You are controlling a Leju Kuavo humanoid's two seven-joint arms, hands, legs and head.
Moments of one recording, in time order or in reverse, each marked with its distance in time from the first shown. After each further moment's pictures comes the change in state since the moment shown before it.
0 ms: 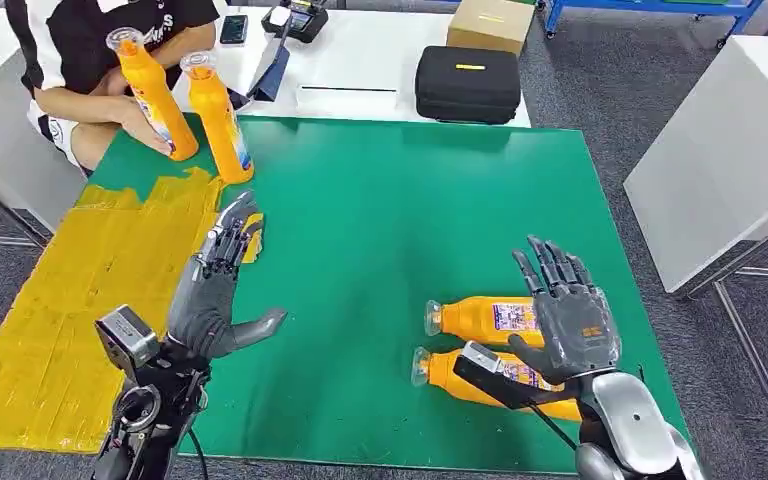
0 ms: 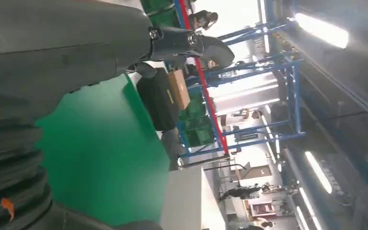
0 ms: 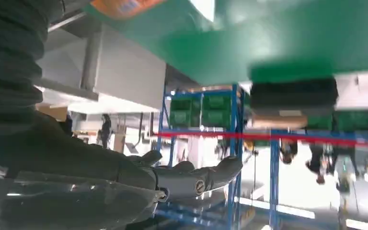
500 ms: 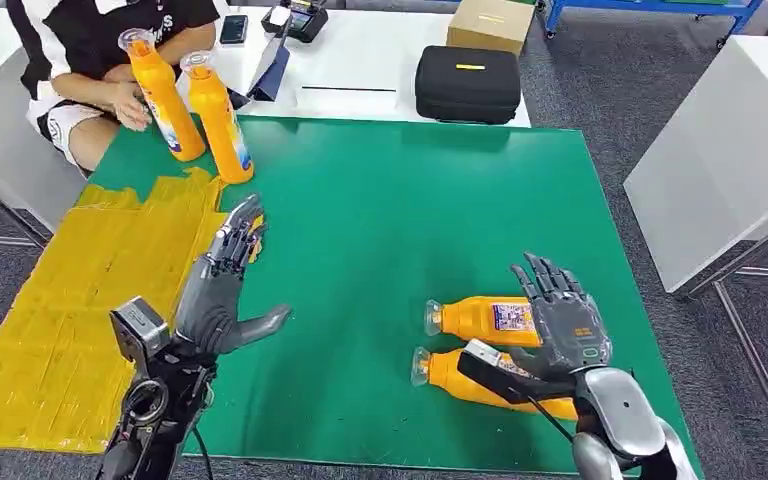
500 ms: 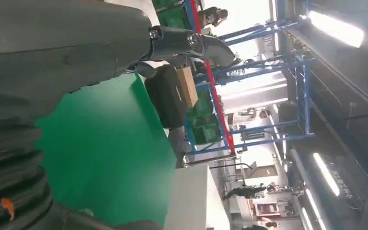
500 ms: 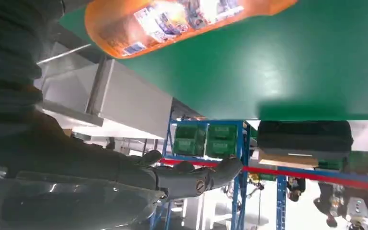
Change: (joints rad) left arm -0.022 -0.010 0.002 0.059 0.006 0.002 -0.002; right arm -0.029 0.016 -0.021 0.130 -0.043 0.027 -0.011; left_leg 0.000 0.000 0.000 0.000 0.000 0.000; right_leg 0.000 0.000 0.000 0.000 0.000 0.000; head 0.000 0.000
